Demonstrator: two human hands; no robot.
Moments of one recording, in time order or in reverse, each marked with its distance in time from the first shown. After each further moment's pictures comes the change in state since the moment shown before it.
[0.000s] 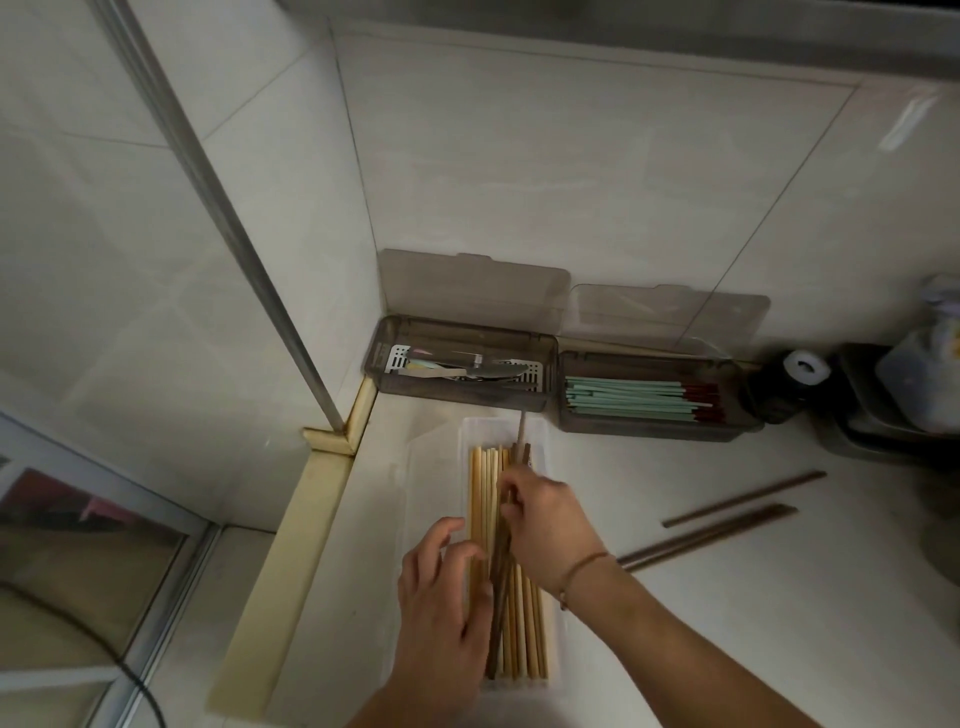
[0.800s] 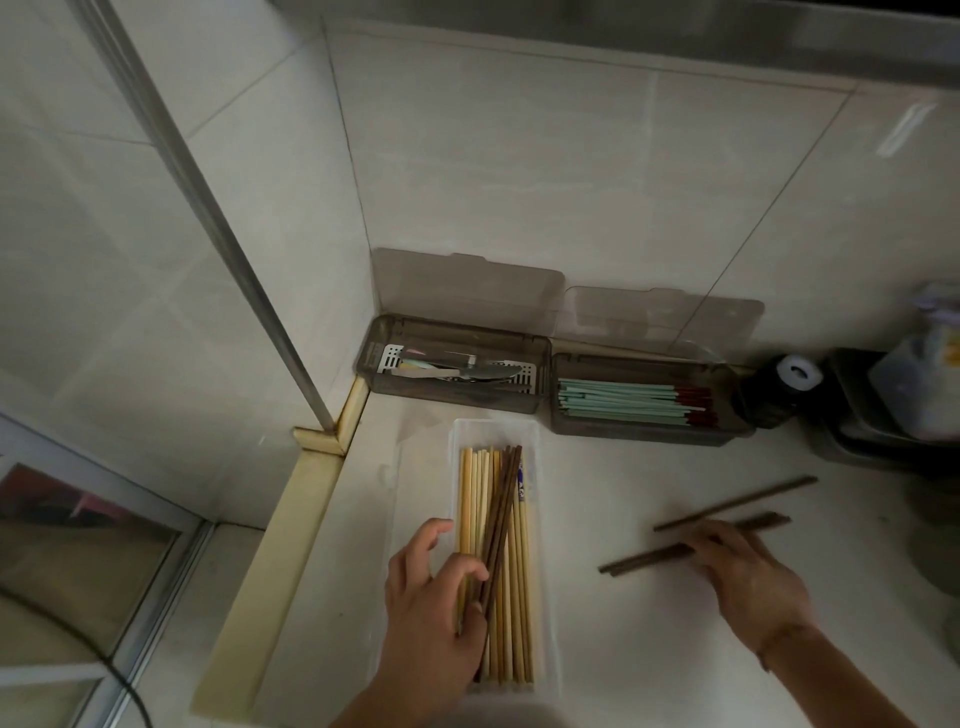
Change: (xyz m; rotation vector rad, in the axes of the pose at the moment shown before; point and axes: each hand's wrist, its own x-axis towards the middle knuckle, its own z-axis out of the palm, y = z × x) left_hand 0.001 -0.003 0.002 0.066 -0.077 -0.014; right_hand -0.062 0.226 -0.060 -0.593 0.197 0.024
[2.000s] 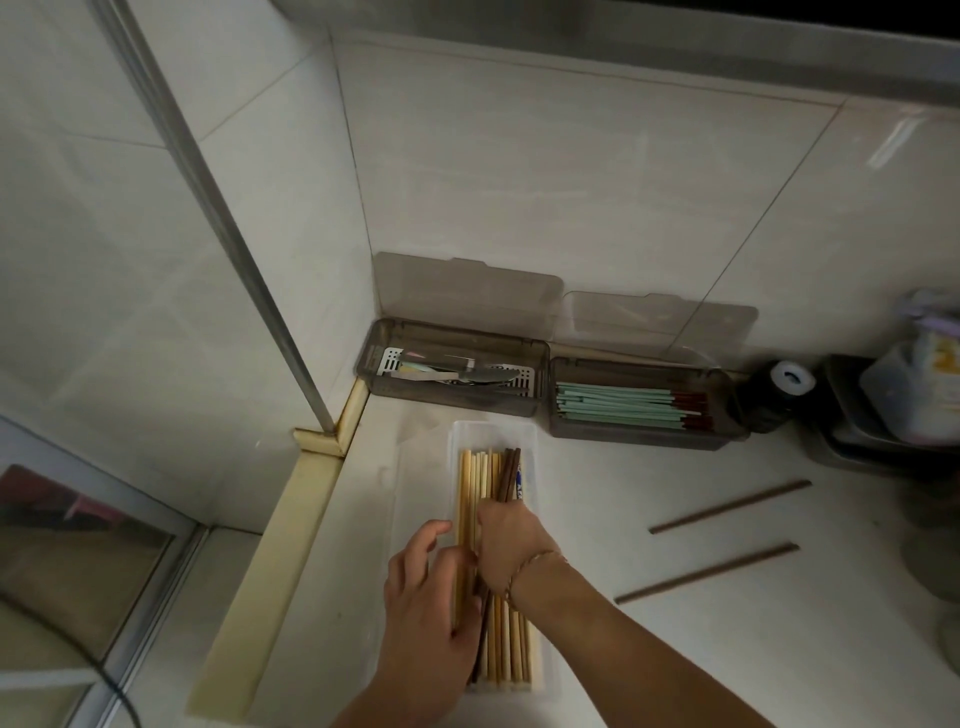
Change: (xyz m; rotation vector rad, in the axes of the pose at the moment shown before) left_hand 0.000 0.003 -0.001 -0.003 -0.001 -0.041; right_hand 0.064 -0.242 -0.052 0.244 -0.528 -0.081
